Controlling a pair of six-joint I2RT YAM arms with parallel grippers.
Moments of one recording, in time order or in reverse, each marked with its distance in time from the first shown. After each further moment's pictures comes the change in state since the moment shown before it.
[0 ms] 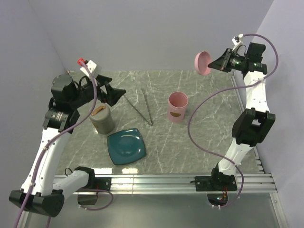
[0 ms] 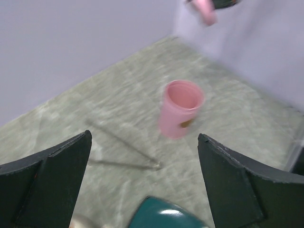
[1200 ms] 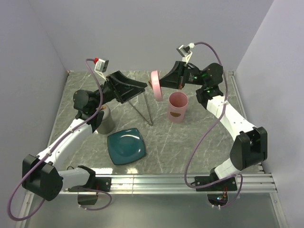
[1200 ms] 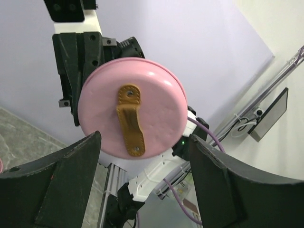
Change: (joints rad) left arm -0.220 0.167 -0.310 1.222 0.187 -1.194; right arm 0.582 -0.376 -0.654 1.348 -0.254 1.003
